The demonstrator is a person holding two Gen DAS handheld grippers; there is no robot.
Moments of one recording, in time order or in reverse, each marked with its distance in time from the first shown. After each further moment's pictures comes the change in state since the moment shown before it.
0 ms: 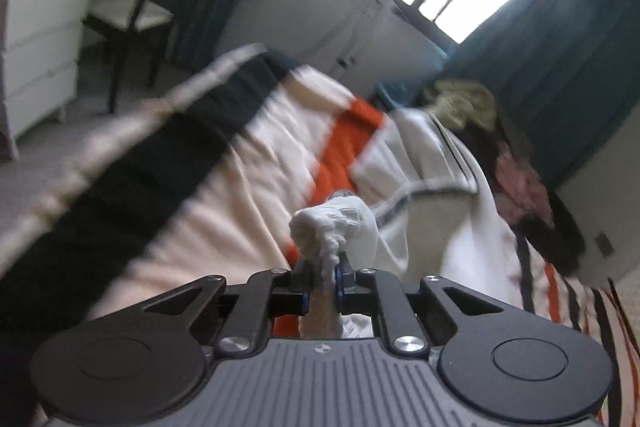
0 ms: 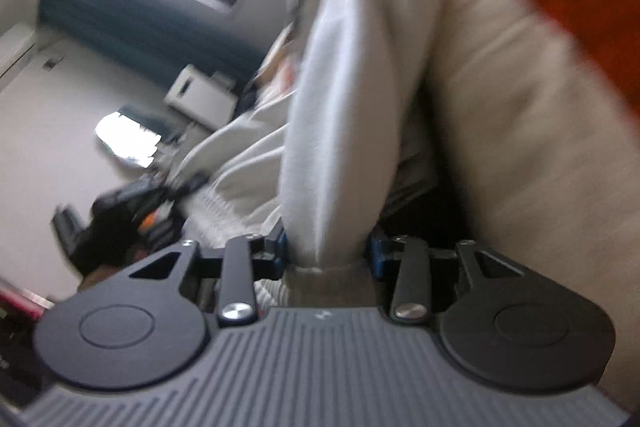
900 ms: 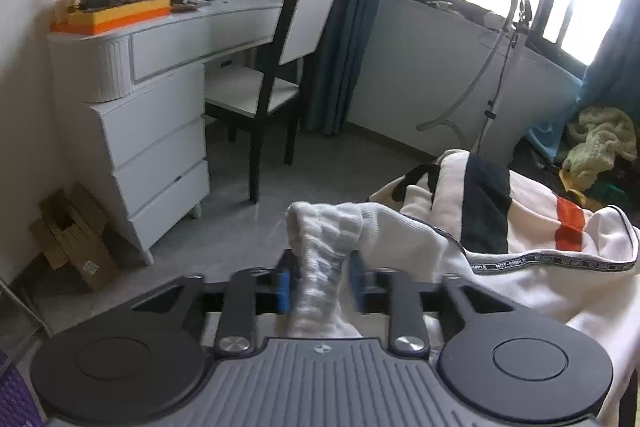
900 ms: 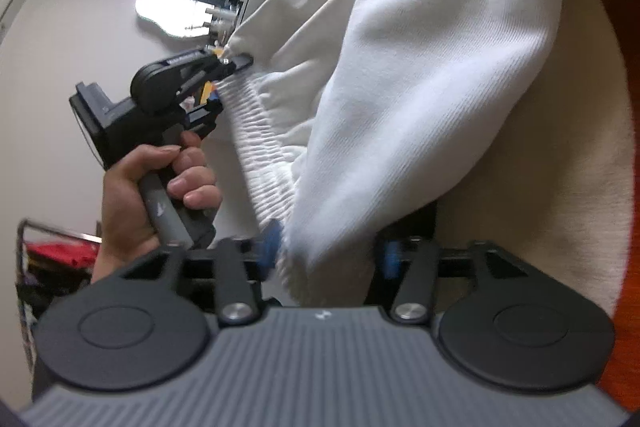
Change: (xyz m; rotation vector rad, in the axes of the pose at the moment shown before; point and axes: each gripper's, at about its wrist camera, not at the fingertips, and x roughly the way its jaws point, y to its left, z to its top) left arm 0.045 0.148 0.196 0.117 -0.078 0.407; right arm 0.258 0.151 -0.047 0.021 0.444 0.189
